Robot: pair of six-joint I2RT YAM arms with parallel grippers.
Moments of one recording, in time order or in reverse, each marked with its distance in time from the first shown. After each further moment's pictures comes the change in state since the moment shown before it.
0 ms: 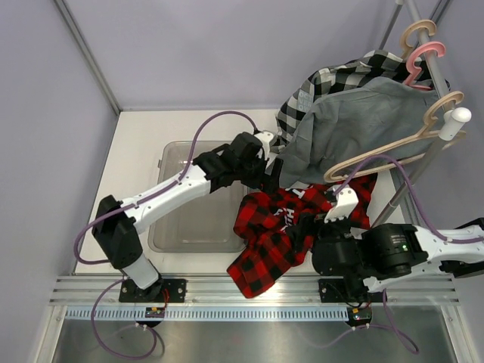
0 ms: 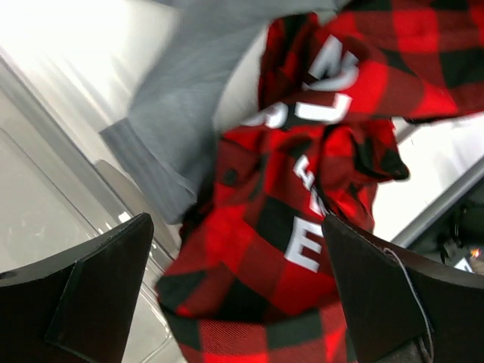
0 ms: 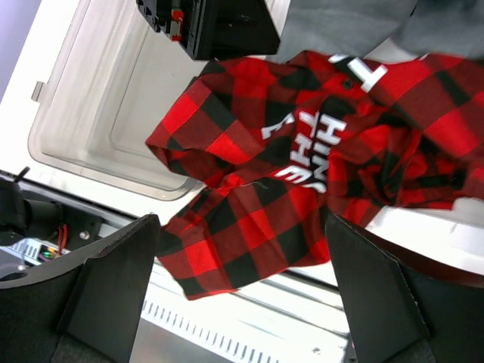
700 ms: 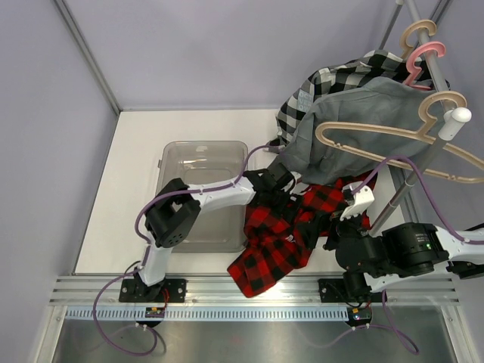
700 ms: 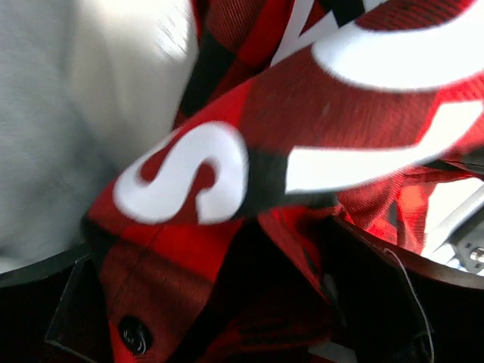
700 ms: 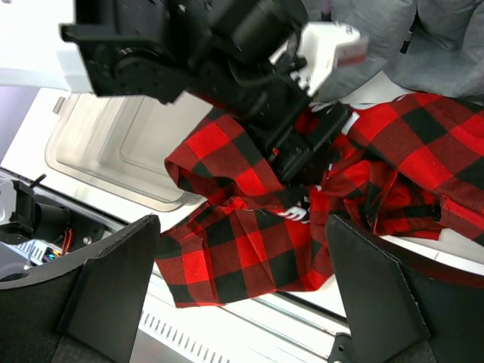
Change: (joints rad) left arm -0.093 0.396 0.037 0.052 0.150 -0.031; right arm 0.001 -0.161 -0.067 0.078 0.036 -0.165
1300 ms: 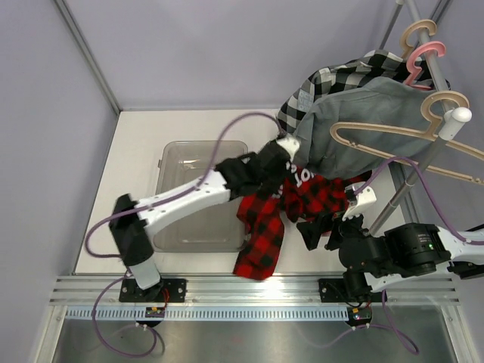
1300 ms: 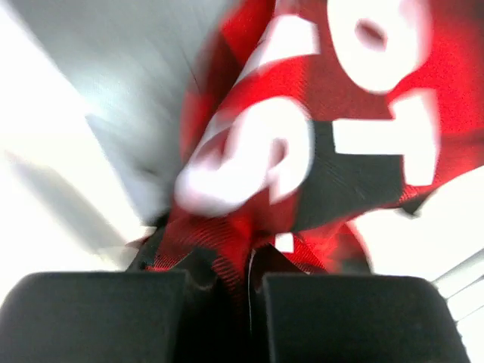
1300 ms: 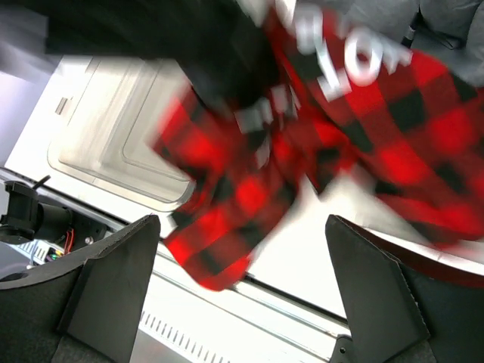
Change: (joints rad) left arm -0.060 -0.210 0.048 -0.105 -0.386 0.067; right arm 0.000 -0.025 -0.027 0.019 -0.001 -0.004
